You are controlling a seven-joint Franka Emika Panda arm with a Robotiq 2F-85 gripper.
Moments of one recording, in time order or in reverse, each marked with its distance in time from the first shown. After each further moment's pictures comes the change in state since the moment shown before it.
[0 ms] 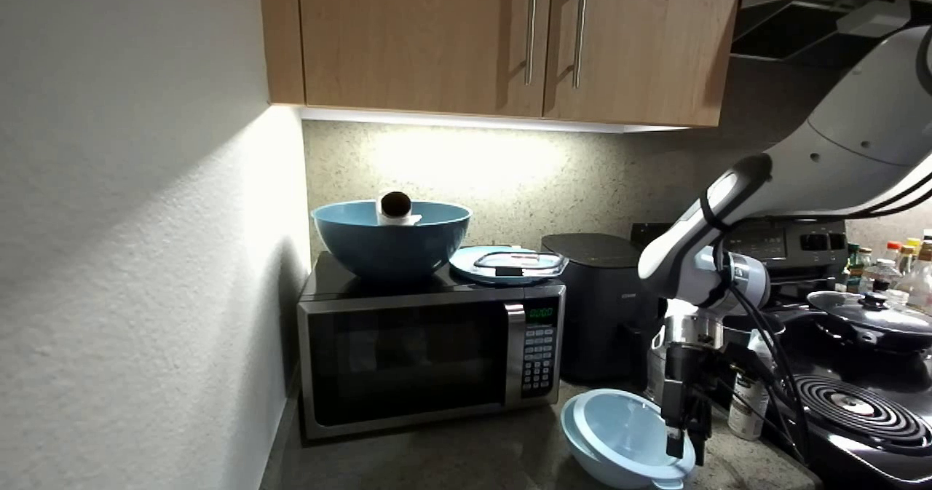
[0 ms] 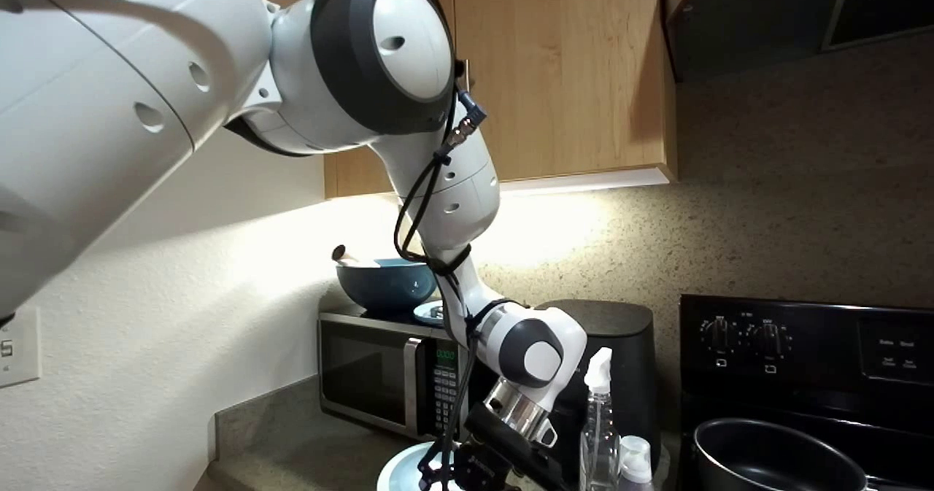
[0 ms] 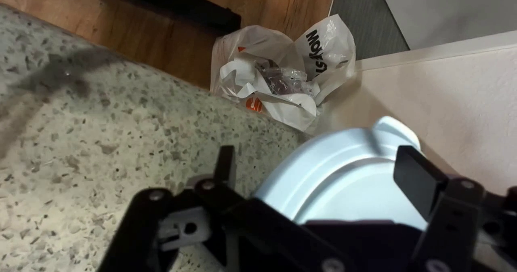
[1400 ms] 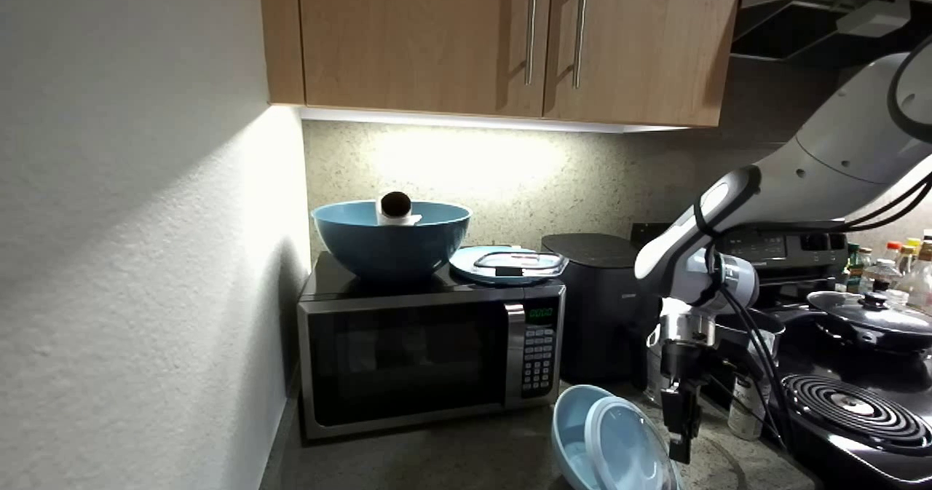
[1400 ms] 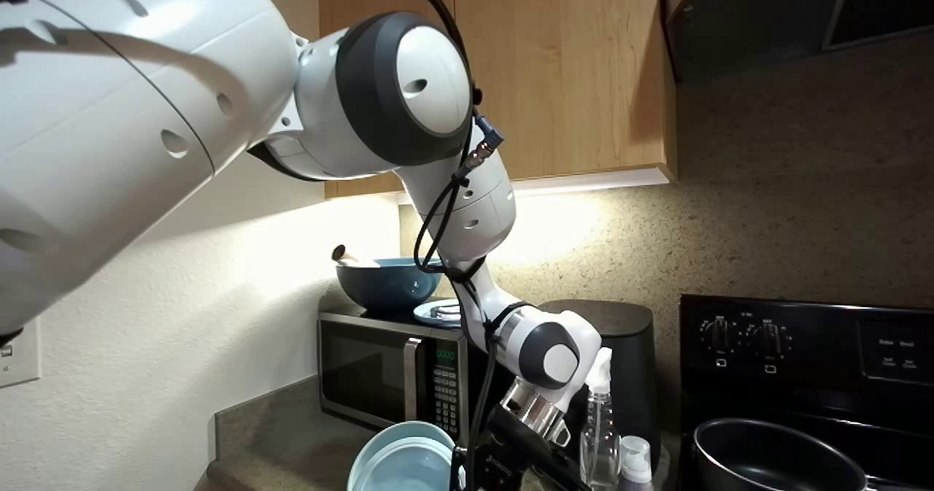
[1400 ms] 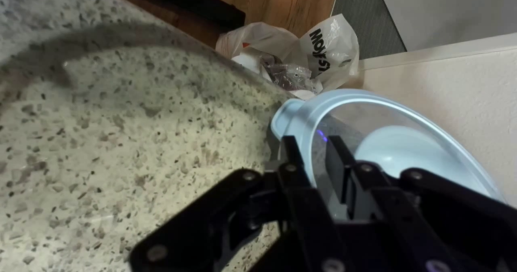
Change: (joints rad) arm -0.019 0.082 -0.004 0.130 -0.019 -0.060 -0.025
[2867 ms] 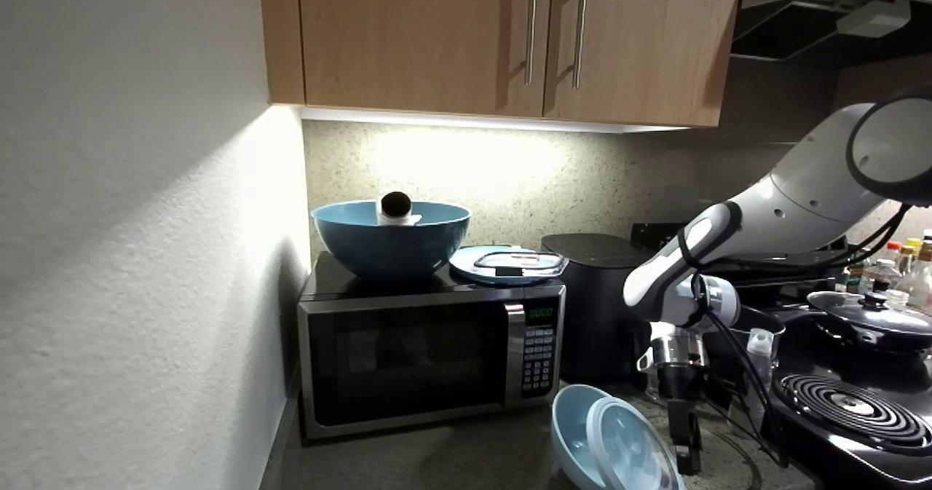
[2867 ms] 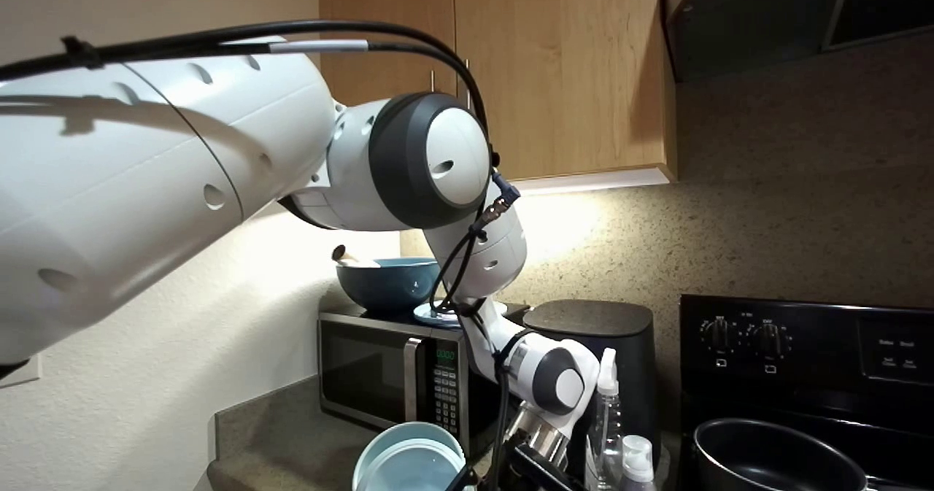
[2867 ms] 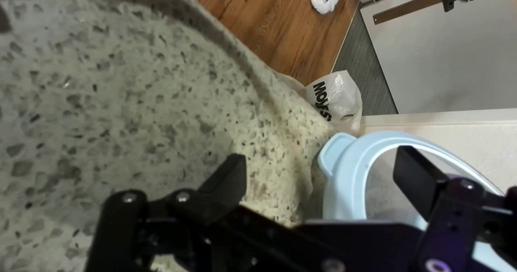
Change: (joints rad) arm 0.004 0.161 0.002 0.165 -0.122 -0.108 -0.094
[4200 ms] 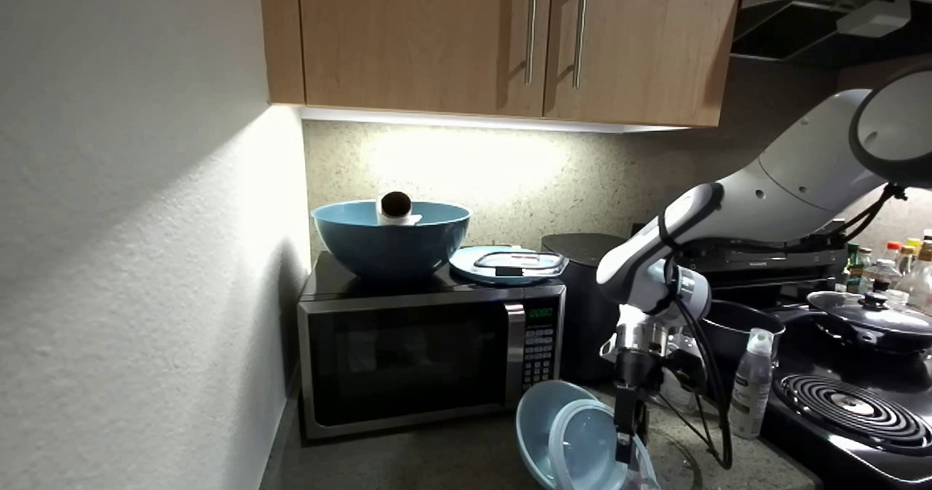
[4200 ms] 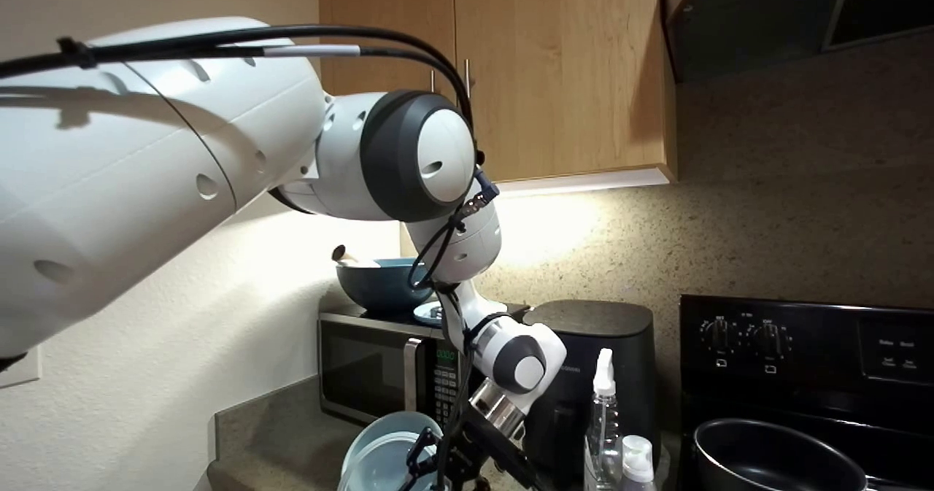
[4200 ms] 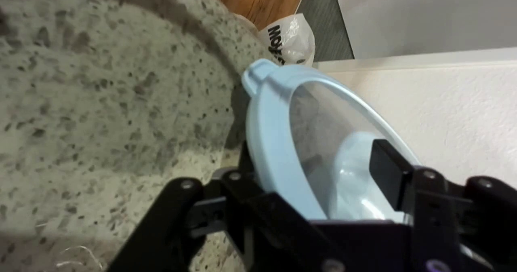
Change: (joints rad) arm 0.019 -0.037 0.102 -0.016 0.165 0.036 0.025
